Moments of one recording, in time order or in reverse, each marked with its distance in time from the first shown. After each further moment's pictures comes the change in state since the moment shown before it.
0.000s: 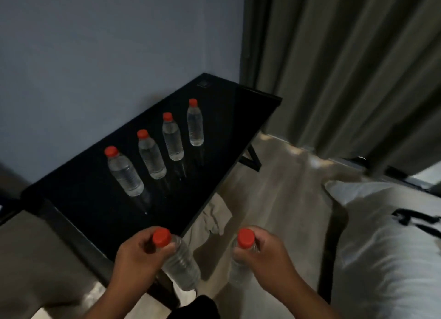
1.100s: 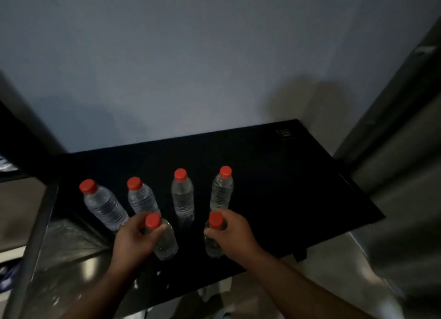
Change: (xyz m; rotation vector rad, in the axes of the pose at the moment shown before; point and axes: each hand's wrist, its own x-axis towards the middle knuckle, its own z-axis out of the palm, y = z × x) left_hand 0.269 0.071 0.121 0.036 0.695 -0.102; right_hand 0.442 -0.066 -0.002 -0.254 -0.694 -0.217
